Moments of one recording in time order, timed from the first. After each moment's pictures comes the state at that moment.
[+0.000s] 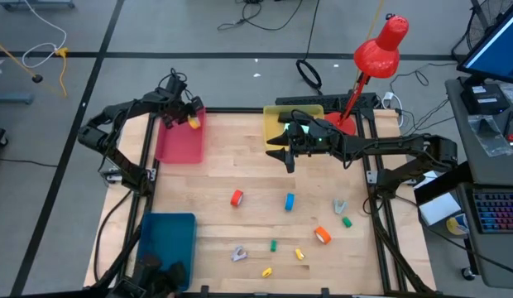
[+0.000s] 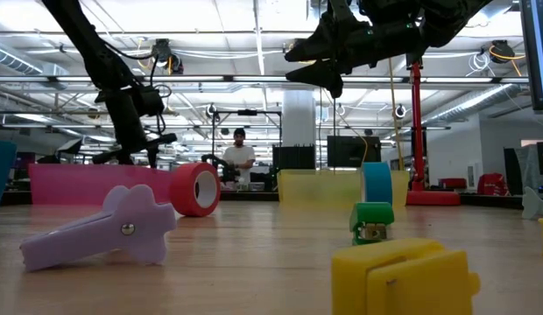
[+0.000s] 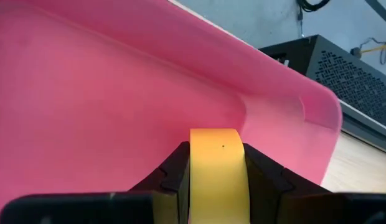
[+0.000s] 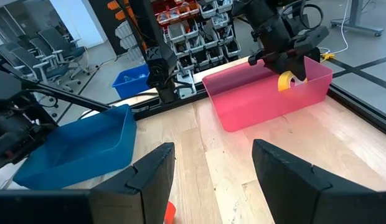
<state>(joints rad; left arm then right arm) 1.16 1.58 0.89 -0.41 0.14 -0.85 -0.27 1.39 0.81 0.39 -0.21 0.27</state>
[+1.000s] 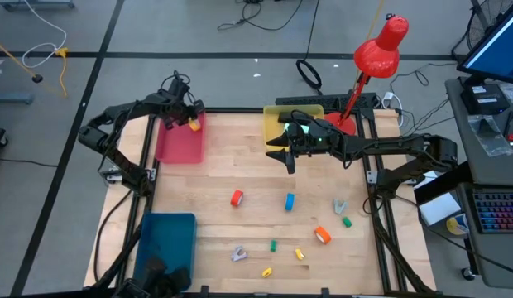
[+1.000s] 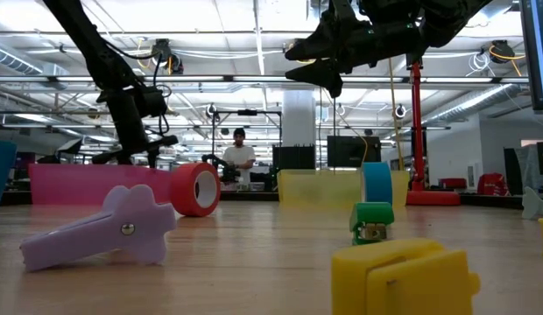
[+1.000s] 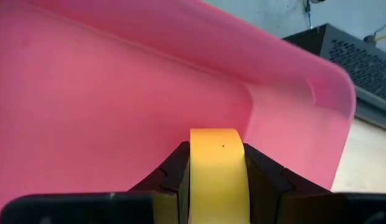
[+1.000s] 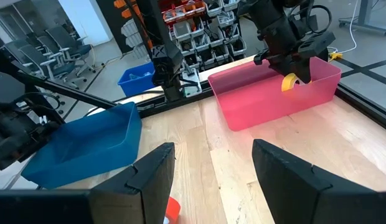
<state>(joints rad) 1.12 1.58 0.88 -0.42 0.11 -0.80 -0.27 1.39 0.81 0.39 -0.24 0.26</state>
